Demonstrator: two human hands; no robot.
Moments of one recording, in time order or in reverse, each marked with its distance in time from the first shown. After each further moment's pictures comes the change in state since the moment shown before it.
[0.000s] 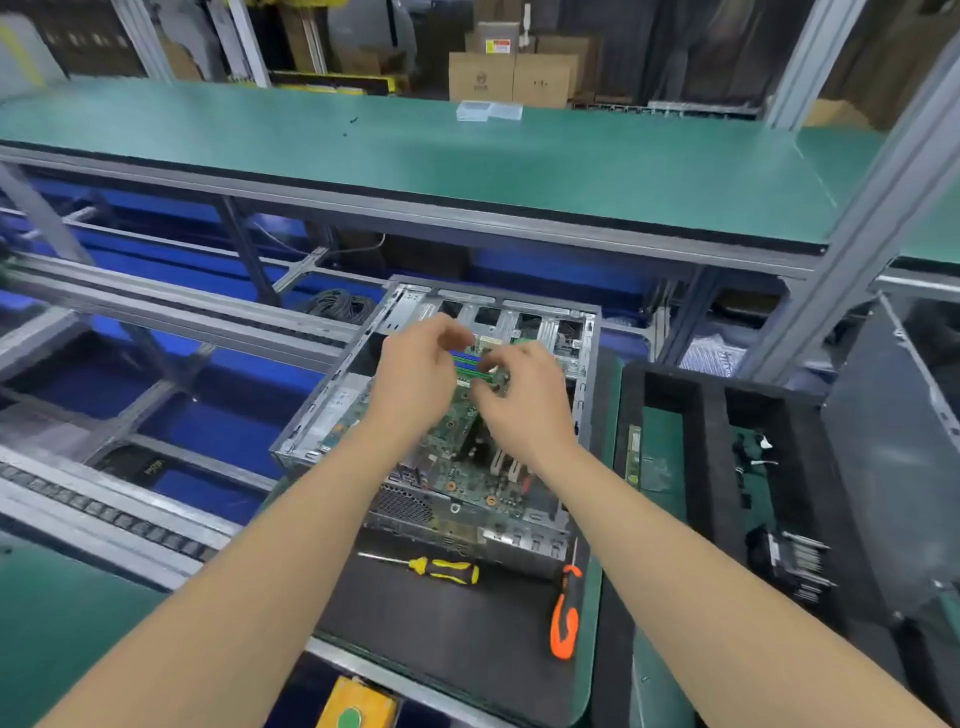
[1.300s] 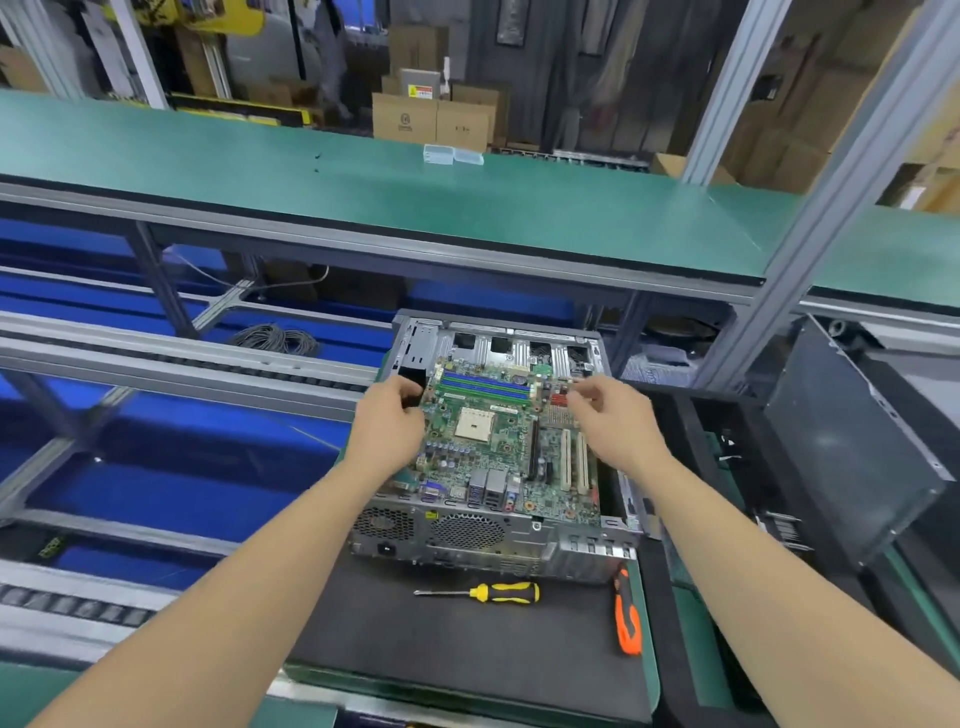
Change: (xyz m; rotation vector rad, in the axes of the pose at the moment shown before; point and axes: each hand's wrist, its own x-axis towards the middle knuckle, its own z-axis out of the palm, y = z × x) left_hand 0.029 -0.132 -0.057 -0.021 -0.211 -0.106; right_hand -0.013 -0.024 -0.022 -0.171 0.055 0.349
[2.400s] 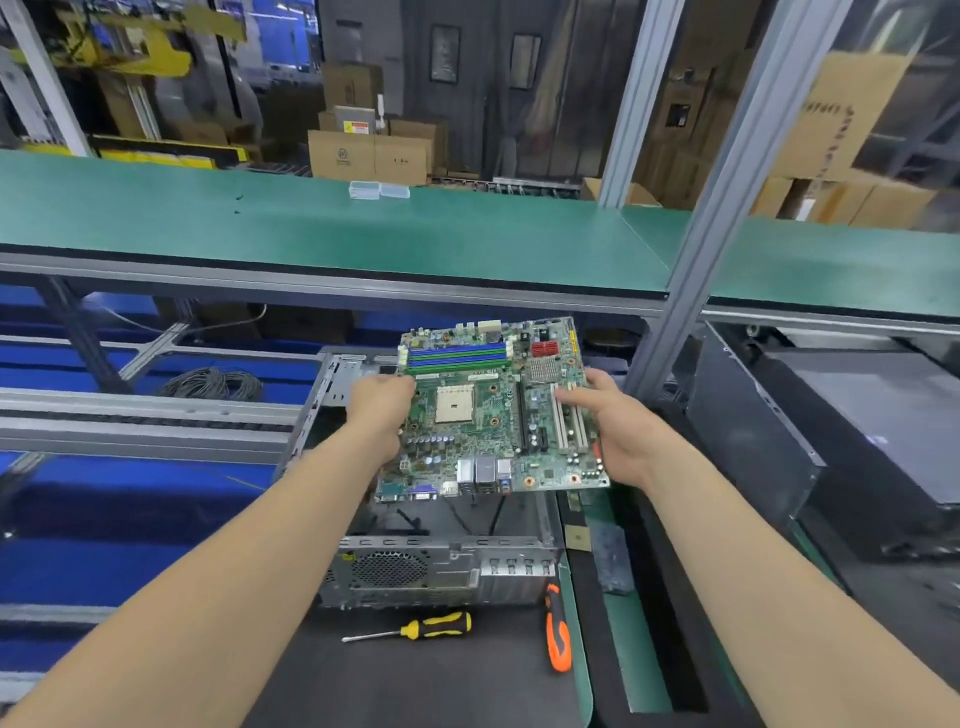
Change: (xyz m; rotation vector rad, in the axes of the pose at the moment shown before) left_hand 0.038 0.105 0.051 -0.668 -0.056 -0.459; right_hand -0.001 0.035 -0.093 0.902 -0.233 0.370
